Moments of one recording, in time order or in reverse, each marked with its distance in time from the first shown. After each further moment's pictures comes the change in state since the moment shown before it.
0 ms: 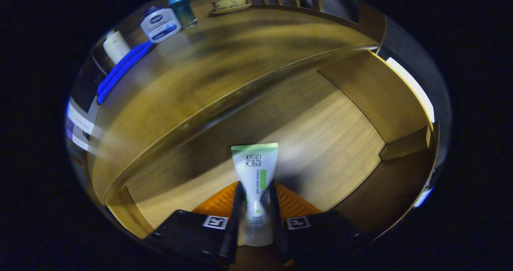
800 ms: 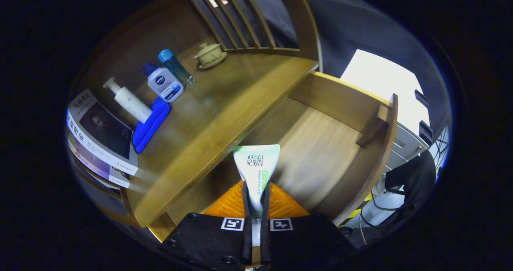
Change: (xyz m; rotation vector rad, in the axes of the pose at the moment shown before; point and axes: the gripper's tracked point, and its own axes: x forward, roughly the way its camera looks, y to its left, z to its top) arm -0.086 -0.001 0.016 0.296 -0.245 0.068
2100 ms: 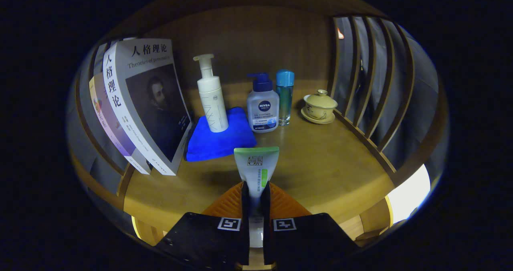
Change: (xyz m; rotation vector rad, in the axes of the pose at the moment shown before) arm 0.024 0.153 0.080 -0.692 -0.183 0.266
